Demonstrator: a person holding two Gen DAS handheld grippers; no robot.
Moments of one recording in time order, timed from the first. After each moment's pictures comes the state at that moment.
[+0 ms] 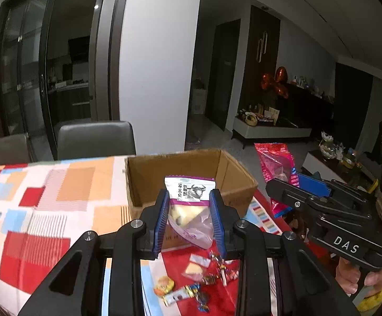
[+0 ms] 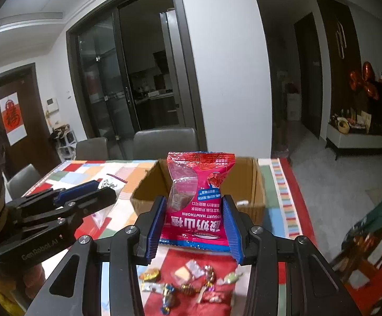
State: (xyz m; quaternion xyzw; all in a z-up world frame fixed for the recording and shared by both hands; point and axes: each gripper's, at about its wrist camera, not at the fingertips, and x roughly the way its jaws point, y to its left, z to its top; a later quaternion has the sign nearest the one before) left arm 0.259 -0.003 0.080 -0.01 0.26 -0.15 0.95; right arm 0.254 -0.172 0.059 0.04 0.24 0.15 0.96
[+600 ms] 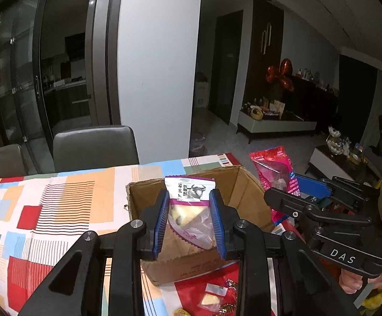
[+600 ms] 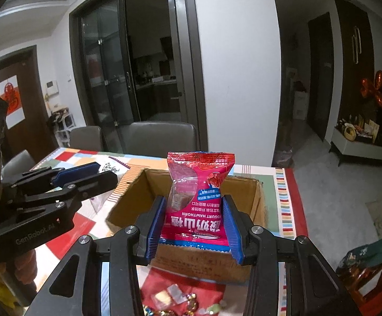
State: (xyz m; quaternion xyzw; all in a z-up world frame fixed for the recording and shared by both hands) left arm 0.347 -0.008 0.085 0.00 0.29 -0.14 0.95; right arm 0.339 -0.167 0.061 0.00 0.28 0.17 0.95
